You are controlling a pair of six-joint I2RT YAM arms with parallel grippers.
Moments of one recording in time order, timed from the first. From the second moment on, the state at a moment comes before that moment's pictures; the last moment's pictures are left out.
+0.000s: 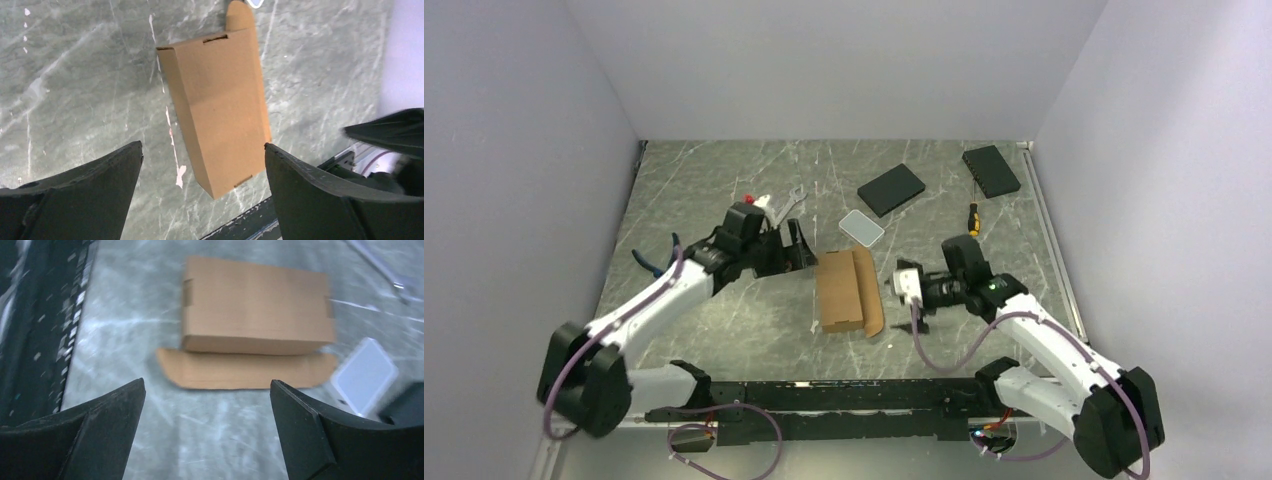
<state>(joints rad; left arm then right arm) -0.49 1.29 0.87 -0.36 0.22 -0.65 0.45 1.02 0.66 -0.42 -0.84 -0.91</state>
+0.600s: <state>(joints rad) -0.49 0.94 0.45 -0.16 0.29 -0.85 0.71 1.22 0.53 -0.42 -0.72 -1.37</state>
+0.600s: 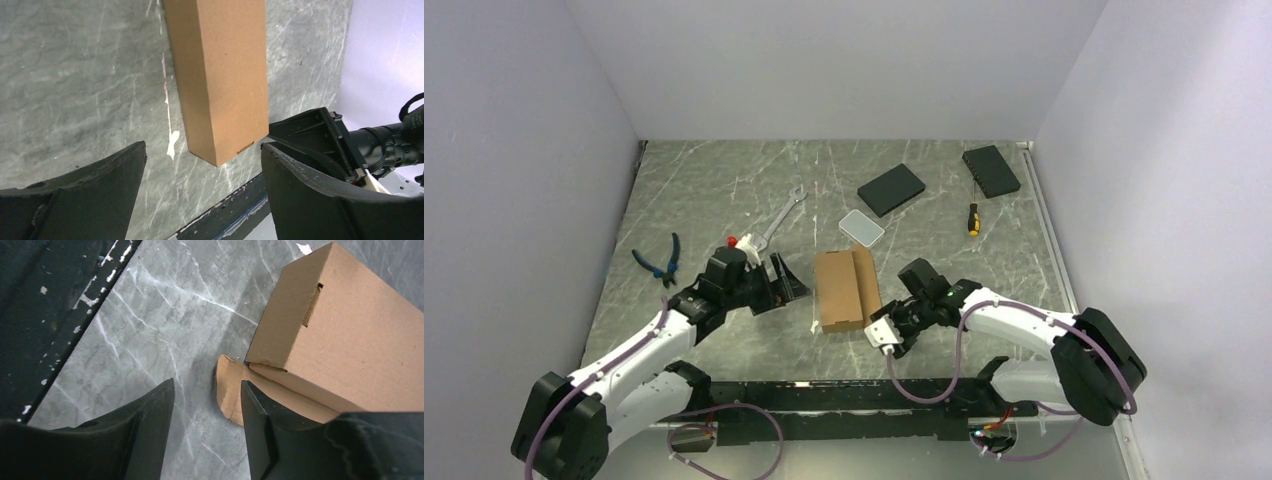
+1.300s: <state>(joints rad) -0.49 1.14 0.45 0.04 0.35 -0.86 0.80 1.28 0.53 -0.31 -0.60 -1.31</state>
